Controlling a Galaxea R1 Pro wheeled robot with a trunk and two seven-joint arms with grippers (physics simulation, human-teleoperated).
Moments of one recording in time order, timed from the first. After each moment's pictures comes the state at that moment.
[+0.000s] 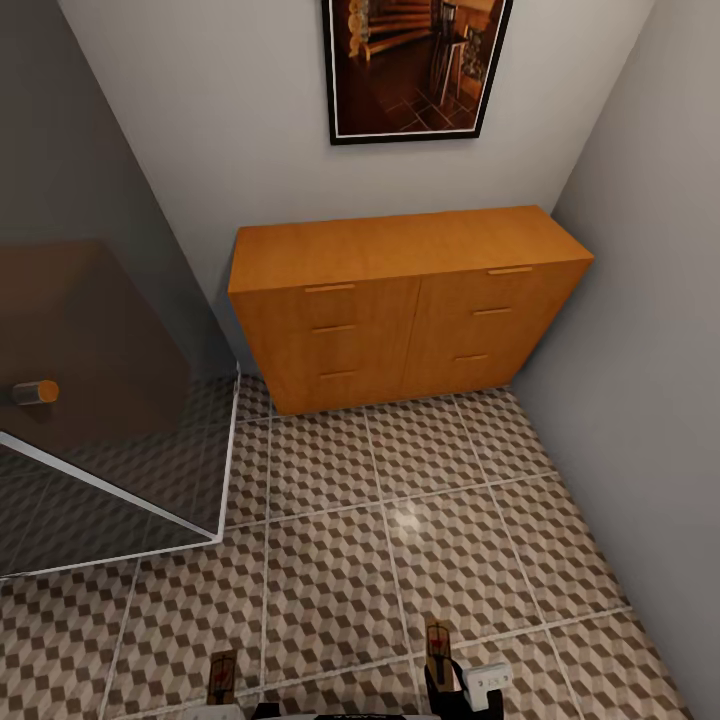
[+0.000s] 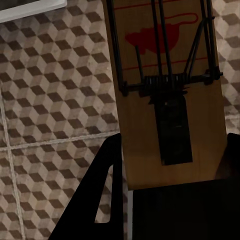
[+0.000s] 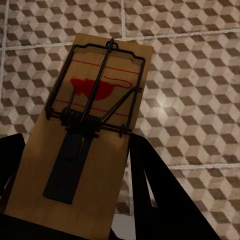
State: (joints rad) left arm -0.32 0.04 -0.48 -0.12 0.41 -0.50 0.19; right arm -0.41 0.06 0.24 -0.02 -0.11 -0.74 0.00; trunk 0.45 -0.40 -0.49
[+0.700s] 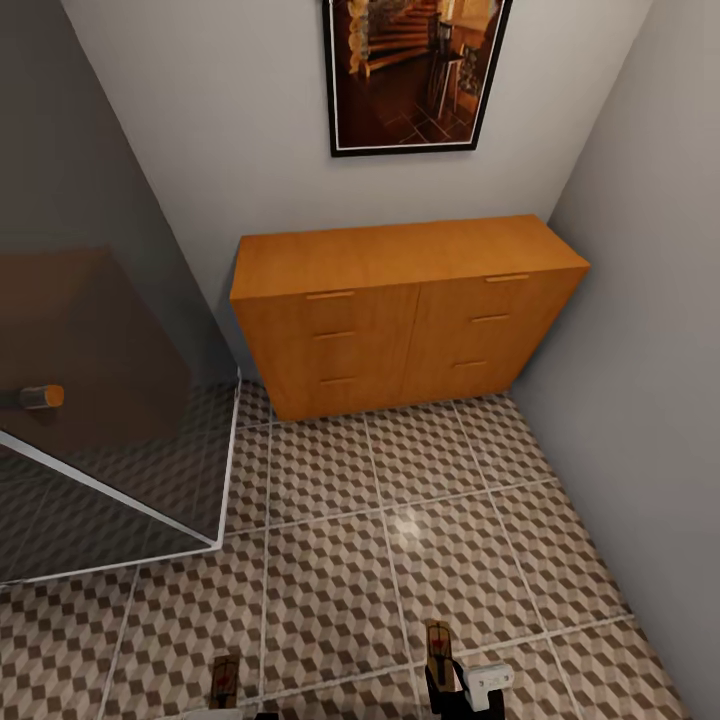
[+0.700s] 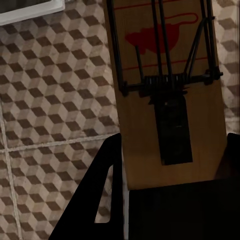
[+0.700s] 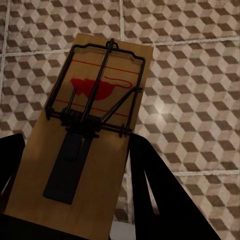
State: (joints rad) left arm -0.32 0.03 -0.48 -0.11 0.41 -0.50 0.19; right arm -0.41 0.06 0.24 -0.02 -0.11 -0.74 -0.01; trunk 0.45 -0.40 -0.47
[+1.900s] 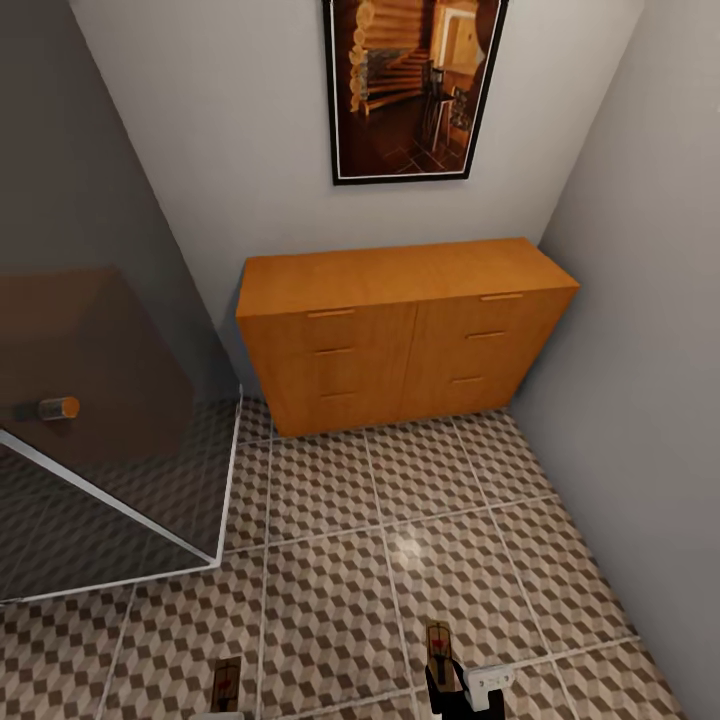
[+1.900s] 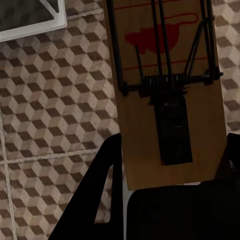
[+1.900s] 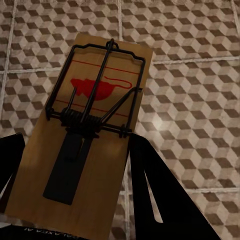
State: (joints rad) left arm -0.32 0.02 -0.48 -0.09 0.41 -0.50 0.19; right arm -0.41 0.06 0.24 -0.02 -0.11 -0.74 -0.01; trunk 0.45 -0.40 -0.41
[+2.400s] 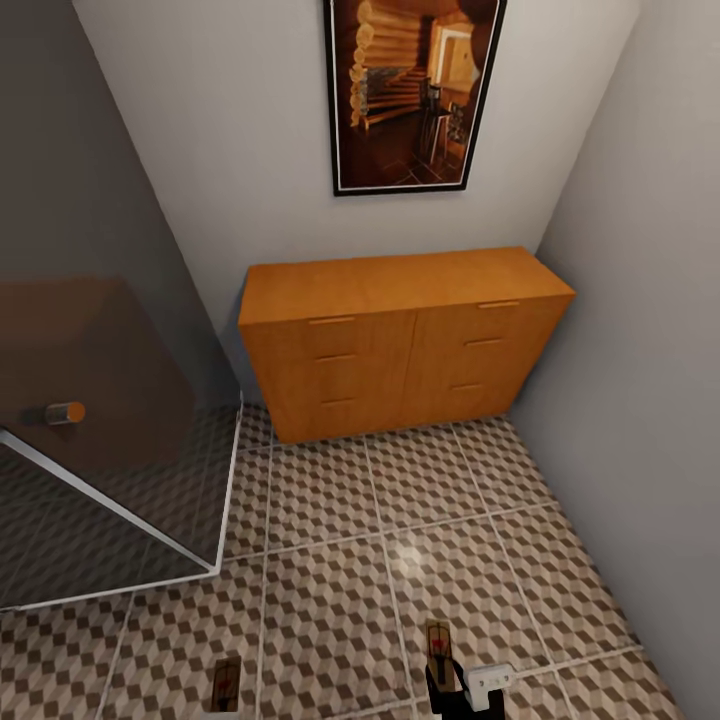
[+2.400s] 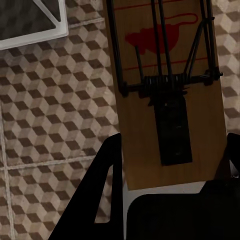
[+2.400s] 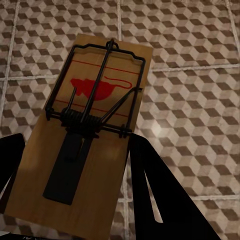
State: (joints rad) left arm -0.32 0.02 -0.48 -0.09 0.41 -0.50 0.19; right arm -0.41 0.06 0.24 -0.02 -0.11 -0.74 -0.01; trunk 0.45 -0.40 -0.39
